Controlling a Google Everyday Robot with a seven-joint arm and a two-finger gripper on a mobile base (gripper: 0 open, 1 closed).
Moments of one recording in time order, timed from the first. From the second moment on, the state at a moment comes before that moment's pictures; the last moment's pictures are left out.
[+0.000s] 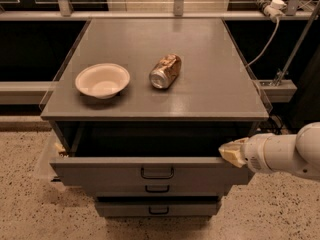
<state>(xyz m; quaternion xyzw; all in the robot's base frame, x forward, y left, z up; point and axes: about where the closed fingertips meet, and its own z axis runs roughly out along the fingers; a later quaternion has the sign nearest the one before) 0.491 -0.205 0.706 -0.33 0.86 0.13 0.36</state>
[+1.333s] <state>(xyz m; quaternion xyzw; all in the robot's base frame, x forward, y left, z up) 0.506 -0.207 0.735 -0.33 0.85 0.10 0.39</state>
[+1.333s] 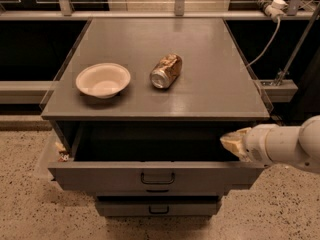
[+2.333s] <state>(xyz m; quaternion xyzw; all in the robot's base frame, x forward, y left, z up) 0.519 -0.230 0.655 -0.28 0.91 0.14 0.29</state>
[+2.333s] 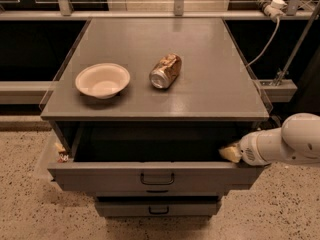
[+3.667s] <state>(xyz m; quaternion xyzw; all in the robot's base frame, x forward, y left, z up) 0.490 -0.229 0.670 -0.29 0.91 0.15 0.26</state>
